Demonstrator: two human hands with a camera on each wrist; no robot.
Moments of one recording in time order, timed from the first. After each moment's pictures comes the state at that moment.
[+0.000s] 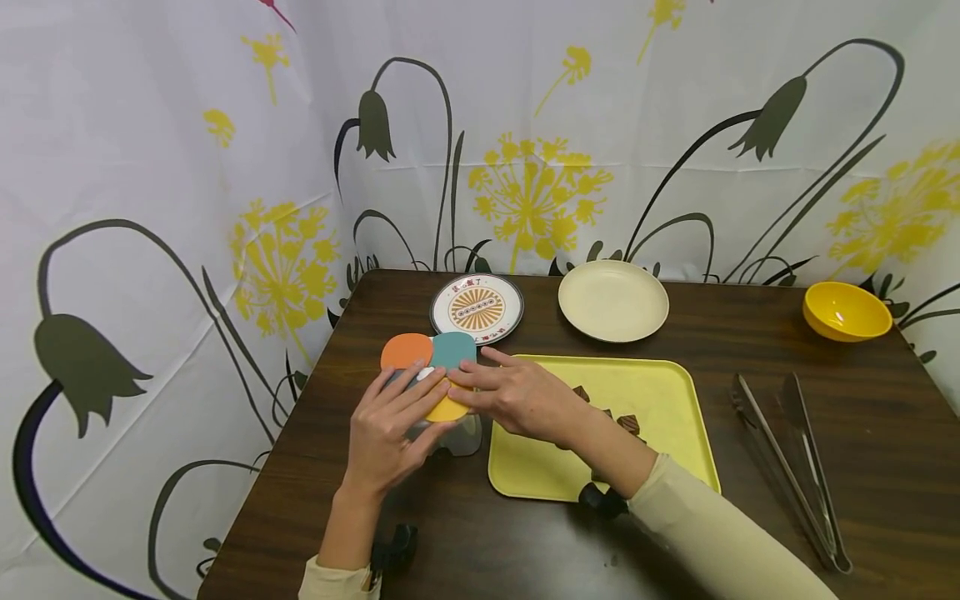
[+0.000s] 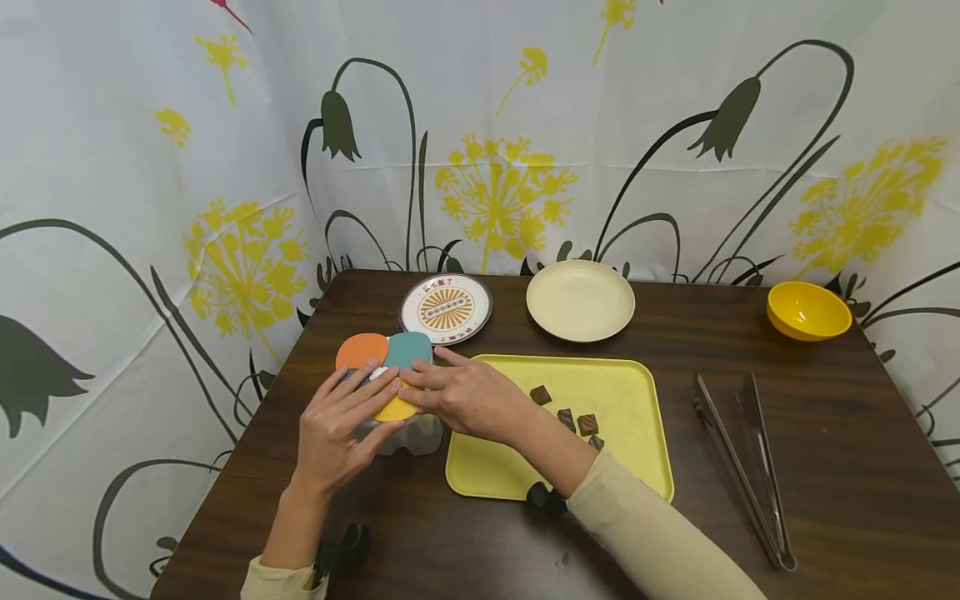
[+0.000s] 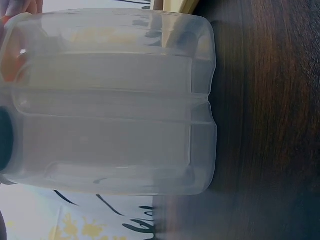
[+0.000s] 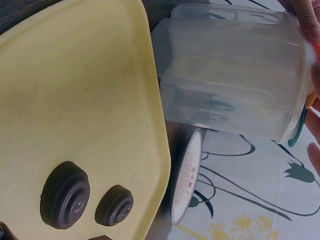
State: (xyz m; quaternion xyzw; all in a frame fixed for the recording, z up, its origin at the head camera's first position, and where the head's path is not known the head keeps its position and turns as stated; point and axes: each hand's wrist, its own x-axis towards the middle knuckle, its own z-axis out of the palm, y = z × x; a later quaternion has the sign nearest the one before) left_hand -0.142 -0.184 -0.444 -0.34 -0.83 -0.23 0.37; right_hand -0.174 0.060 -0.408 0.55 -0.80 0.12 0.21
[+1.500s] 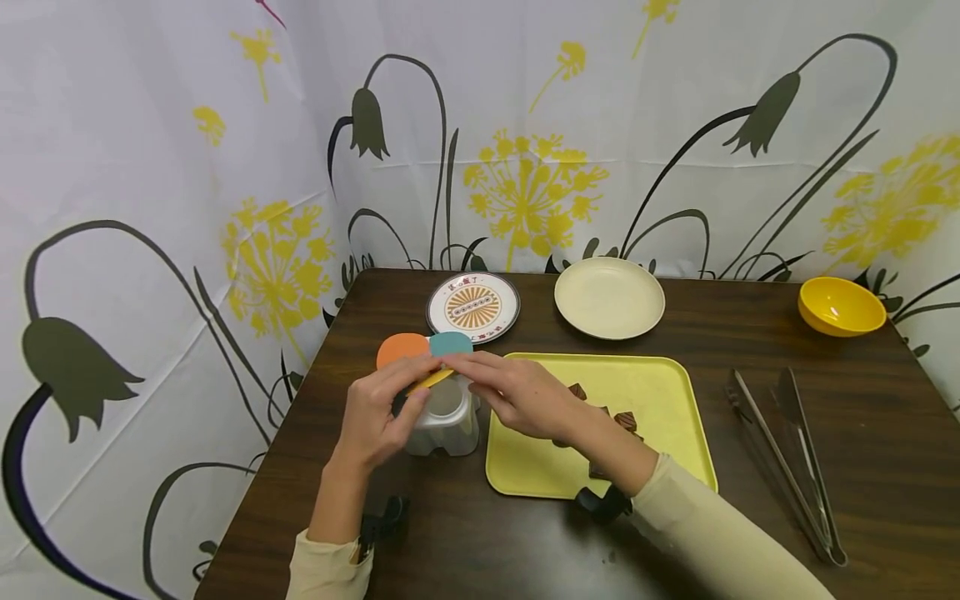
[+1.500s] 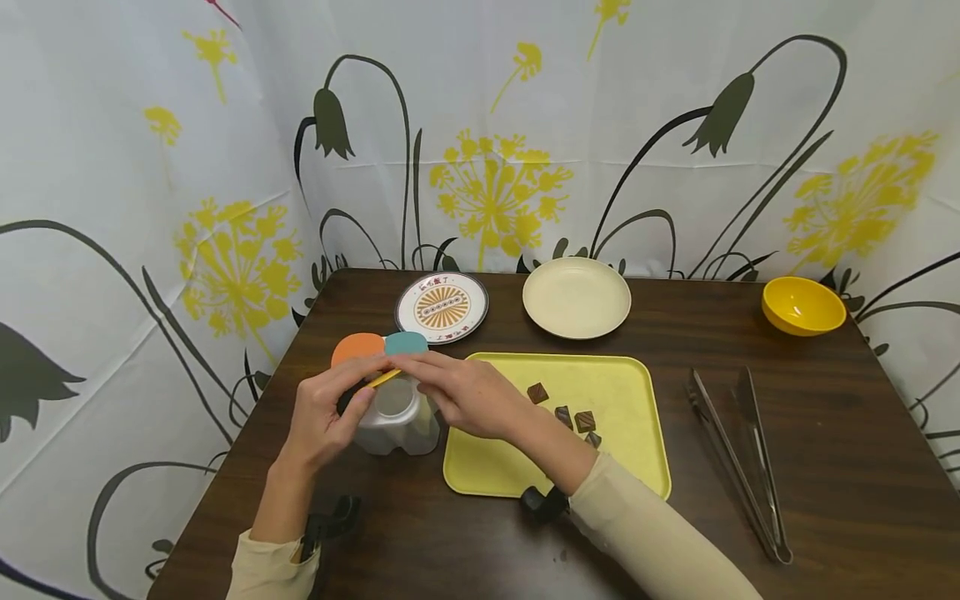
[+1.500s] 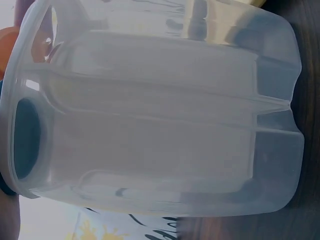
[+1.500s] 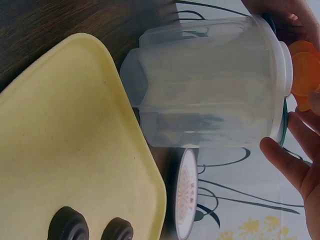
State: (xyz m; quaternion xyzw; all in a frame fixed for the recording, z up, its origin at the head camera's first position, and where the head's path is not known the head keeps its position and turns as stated) left_hand -0.162 -0.187 -0.417 -0.37 -0.81 -0.36 0.28; right_hand -0.169 0.061 -0.405 0.46 -0.82 0.32 0.11
